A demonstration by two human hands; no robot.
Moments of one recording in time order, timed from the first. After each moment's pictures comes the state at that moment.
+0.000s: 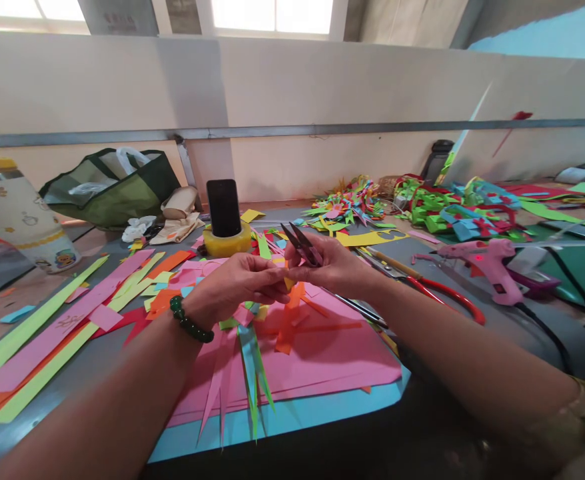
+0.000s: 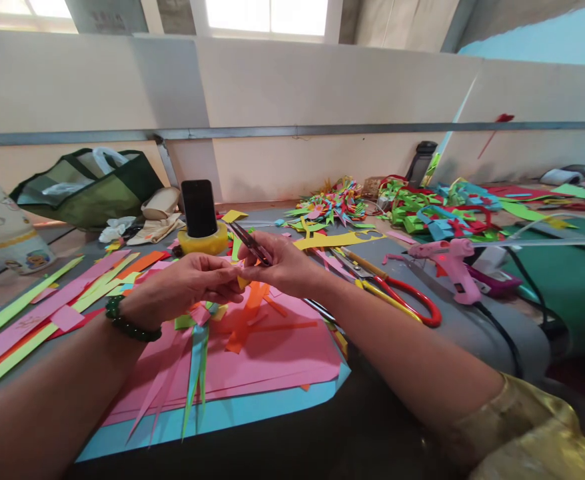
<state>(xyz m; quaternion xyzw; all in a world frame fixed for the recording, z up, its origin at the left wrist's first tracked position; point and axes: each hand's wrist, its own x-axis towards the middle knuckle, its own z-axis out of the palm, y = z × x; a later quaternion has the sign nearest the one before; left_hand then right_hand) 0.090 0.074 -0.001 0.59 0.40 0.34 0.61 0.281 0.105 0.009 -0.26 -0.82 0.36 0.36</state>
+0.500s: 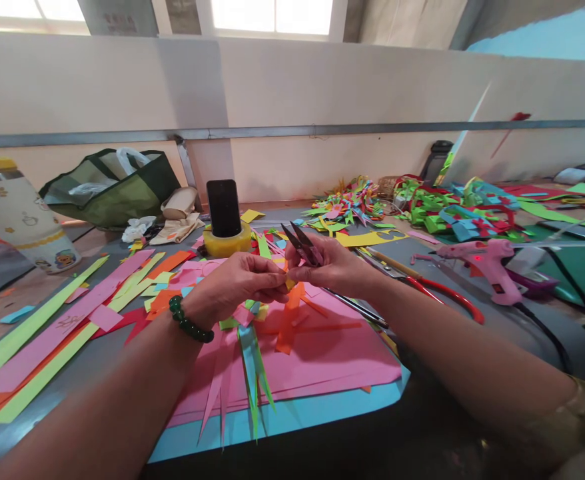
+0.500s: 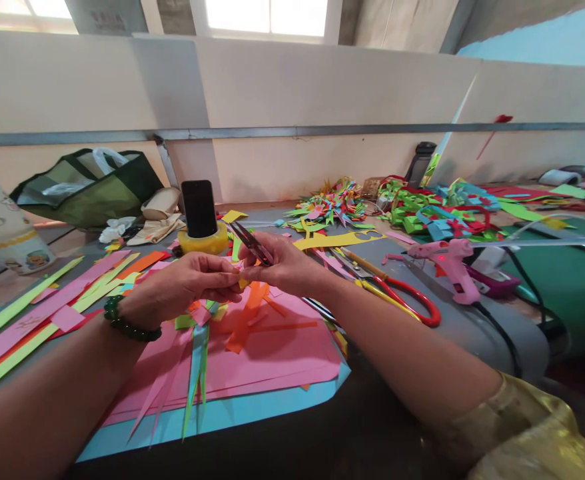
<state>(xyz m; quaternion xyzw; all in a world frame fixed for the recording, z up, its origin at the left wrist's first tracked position) 0.092 0.073 0.003 0.57 0.40 0.36 0.62 0.282 0.105 0.010 -0.25 -0.81 0.40 0.35</state>
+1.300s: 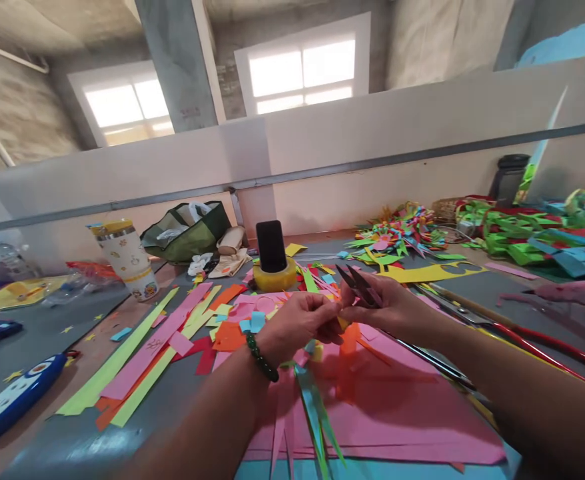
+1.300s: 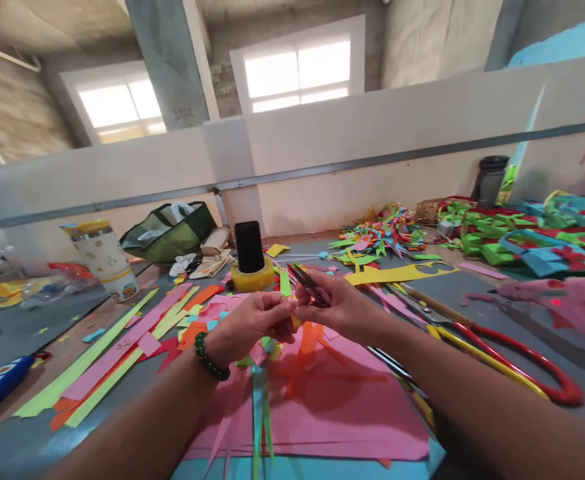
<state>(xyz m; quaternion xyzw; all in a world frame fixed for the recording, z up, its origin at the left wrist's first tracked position) 0.107 0.078 -0.002 0.59 0.38 0.40 0.59 0.284 0.104 0.015 -0.27 -0.82 0.37 0.35</state>
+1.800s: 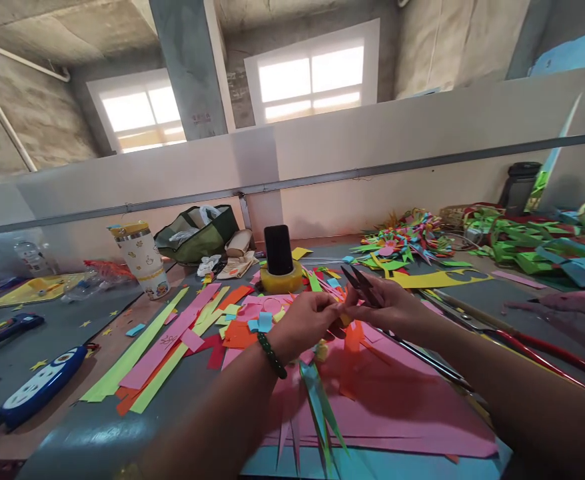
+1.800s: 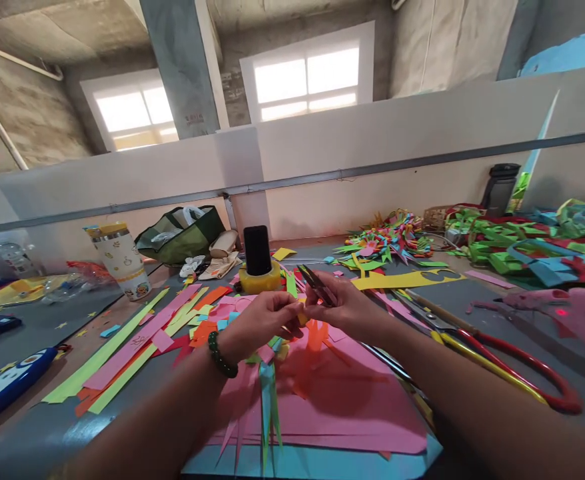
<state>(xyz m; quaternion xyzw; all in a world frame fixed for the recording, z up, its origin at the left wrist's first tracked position) 0.116 0.075 0.009 0.61 0.46 0.40 0.51 0.284 0.110 0.011 -0.28 -0.80 0.39 0.37</state>
